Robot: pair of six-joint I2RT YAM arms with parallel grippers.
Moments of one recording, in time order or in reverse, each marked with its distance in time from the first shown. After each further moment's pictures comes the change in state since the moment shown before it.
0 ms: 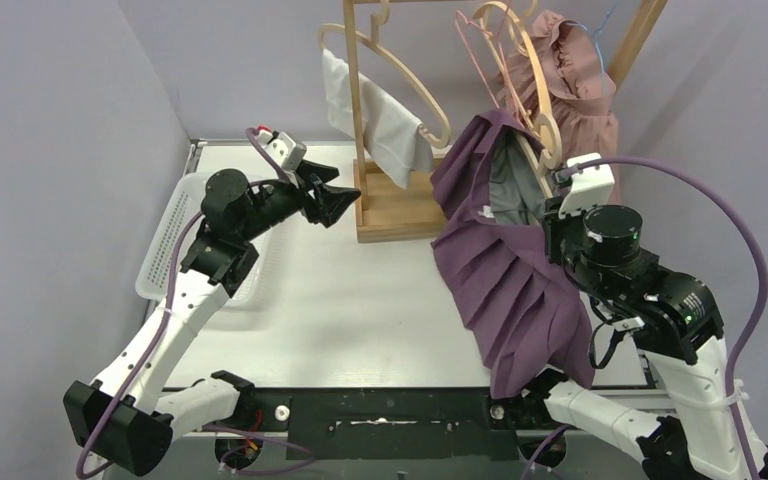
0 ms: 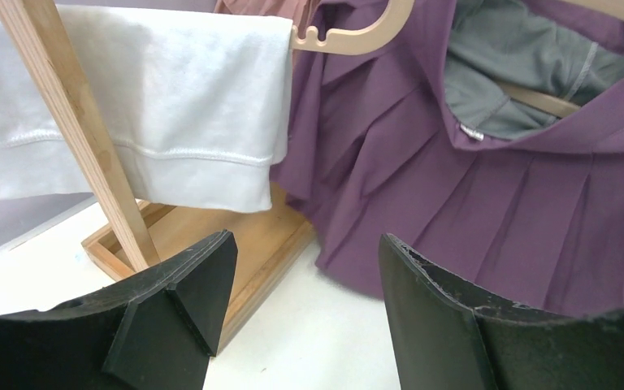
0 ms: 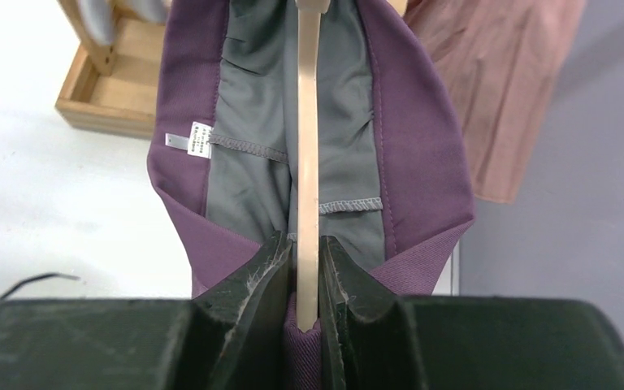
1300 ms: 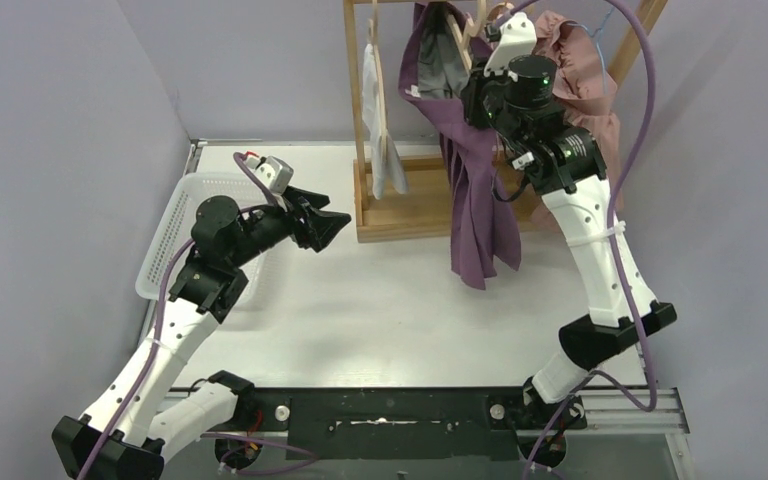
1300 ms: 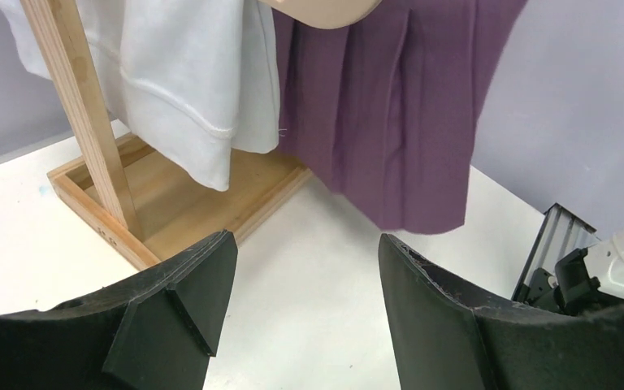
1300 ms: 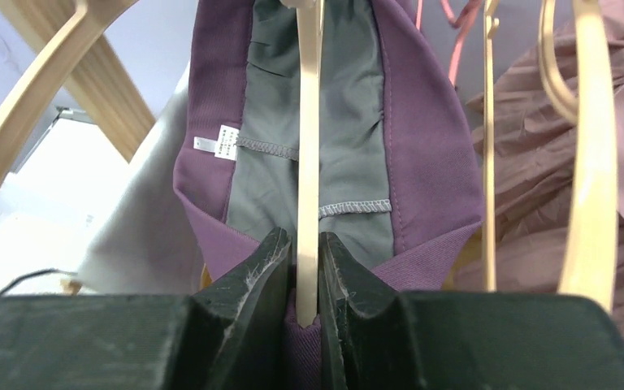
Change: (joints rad) left arm 0.011 -0.157 -0.142 -0.072 -0.014 -0.087; right arm -0.153 0.701 0.574 0.362 -0.268 0.068
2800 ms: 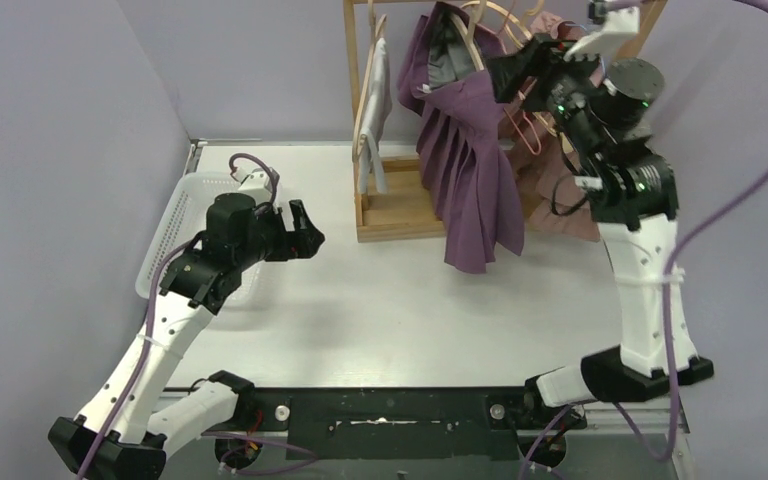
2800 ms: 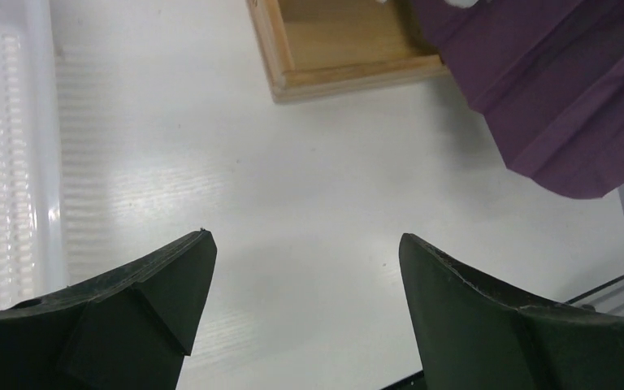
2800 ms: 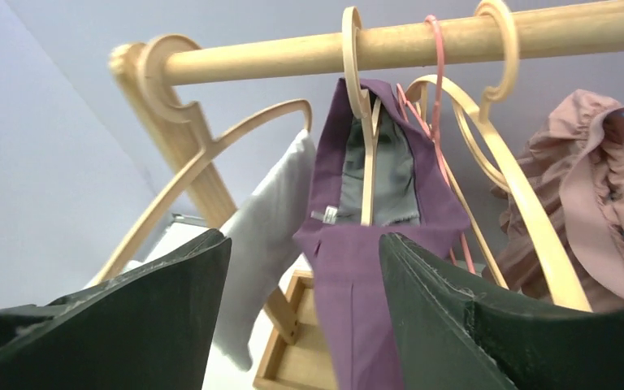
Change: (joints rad) left arm 0.006 0.026 0.122 -0.596 -0.409 -0.164; right arm -0.167 -0.089 0.018 0.165 -0.252 0.159
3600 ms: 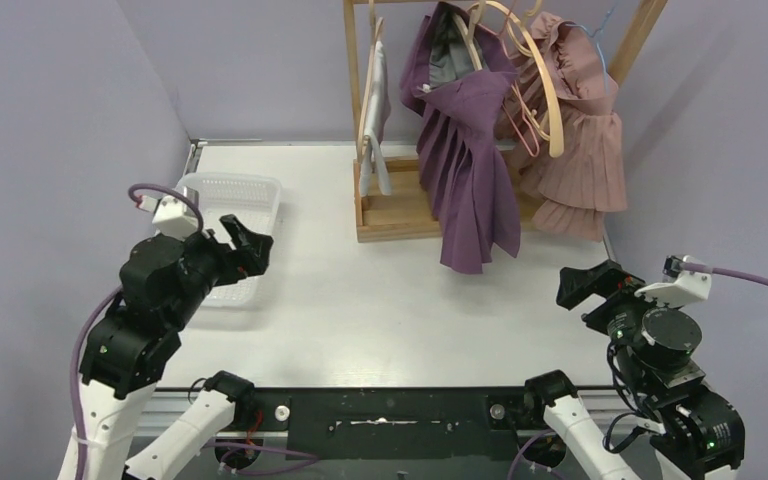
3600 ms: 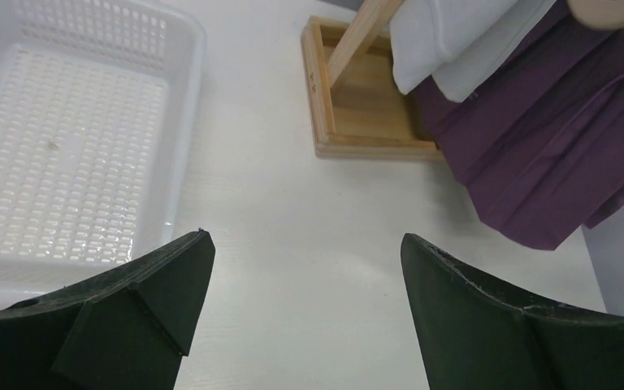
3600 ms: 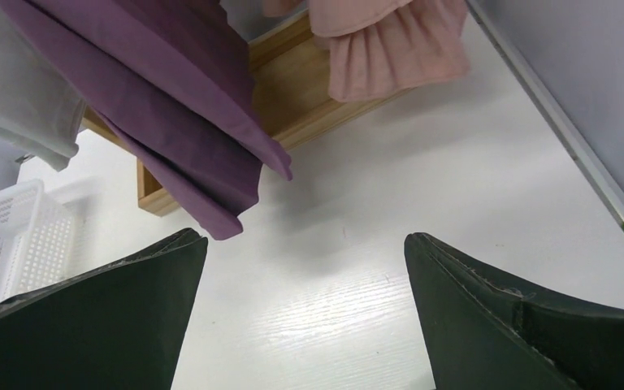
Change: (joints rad) left arm 0.003 -0.290 0.125 -0.291 -0.224 -0.061; right arm 0.006 -1.088 -0.929 -0.541 0.416 0.301
